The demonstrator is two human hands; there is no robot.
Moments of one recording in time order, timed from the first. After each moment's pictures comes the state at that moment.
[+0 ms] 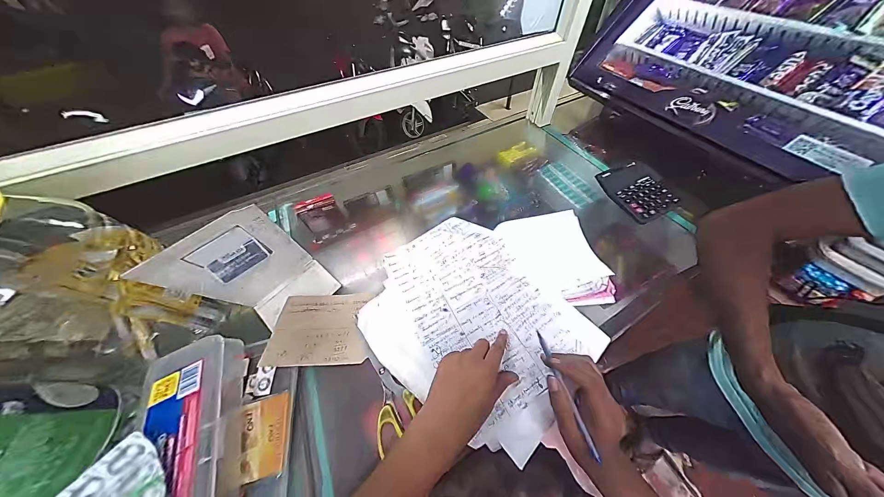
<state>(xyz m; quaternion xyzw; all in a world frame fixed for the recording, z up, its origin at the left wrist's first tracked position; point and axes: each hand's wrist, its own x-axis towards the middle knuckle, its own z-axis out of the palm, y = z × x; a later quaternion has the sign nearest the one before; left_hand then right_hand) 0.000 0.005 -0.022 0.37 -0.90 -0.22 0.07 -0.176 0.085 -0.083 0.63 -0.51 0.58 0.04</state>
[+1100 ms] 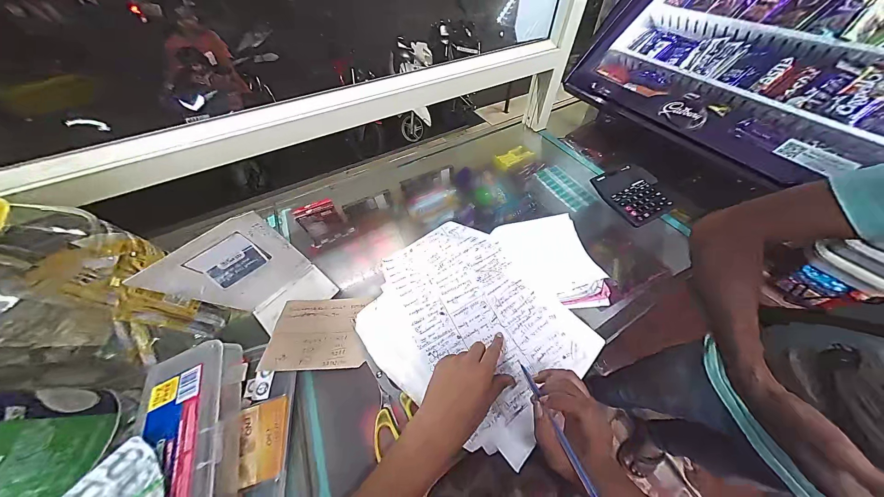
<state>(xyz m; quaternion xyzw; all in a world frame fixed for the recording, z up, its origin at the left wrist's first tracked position) 0.001 0.004 -0.019 0.37 -0.90 -0.22 0.06 -0.162 0.087 -0.080 0.66 -0.44 0.61 0.02</state>
